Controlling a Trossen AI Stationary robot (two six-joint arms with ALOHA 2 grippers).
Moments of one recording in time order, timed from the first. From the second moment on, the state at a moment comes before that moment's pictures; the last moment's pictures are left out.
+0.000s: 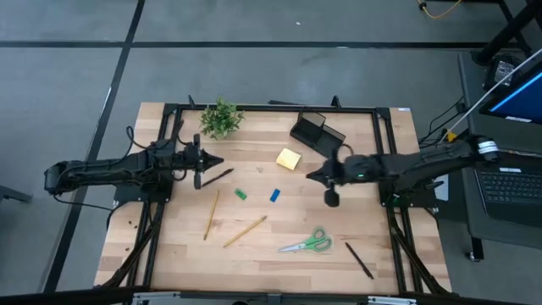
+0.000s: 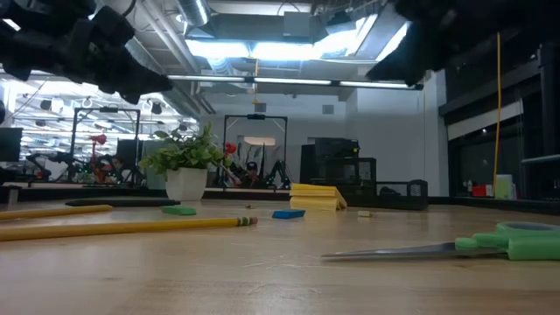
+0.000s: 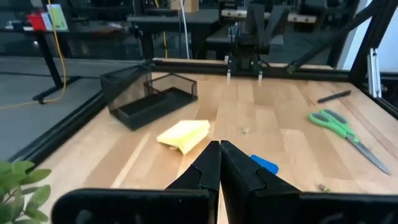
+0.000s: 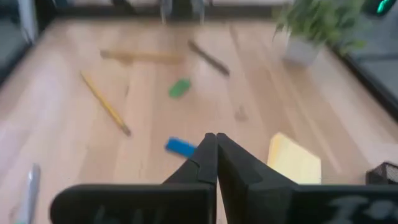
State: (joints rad) left arm 0.26 0.45 0.17 0.12 0.09 0.01; right arm 0.12 1.12 0.66 -0.06 0.20 0.07
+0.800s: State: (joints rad) left arm 0.26 0.45 0.17 0.16 0.09 0.01; right arm 0.10 1.73 1.23 -0.59 0.33 0.02
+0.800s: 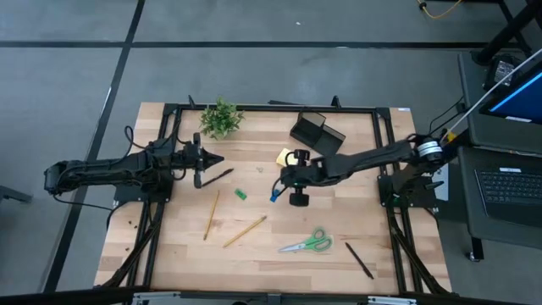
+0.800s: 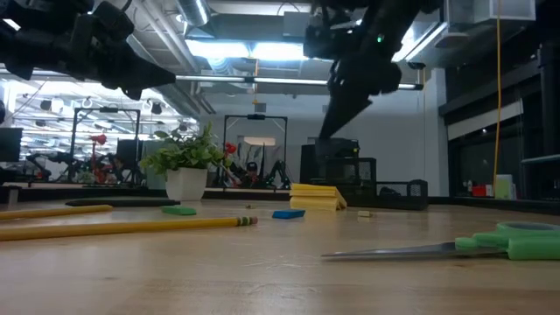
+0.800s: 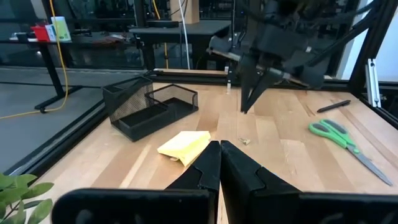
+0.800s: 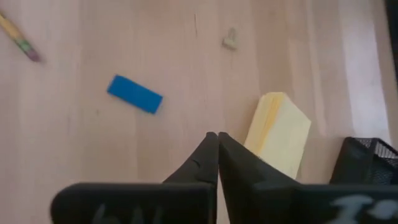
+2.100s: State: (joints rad) left arm 0.26 0.45 0.17 0.16 0.09 0.01; right arm -0.03 1.95 1.23 -0.48 0.46 -0.03
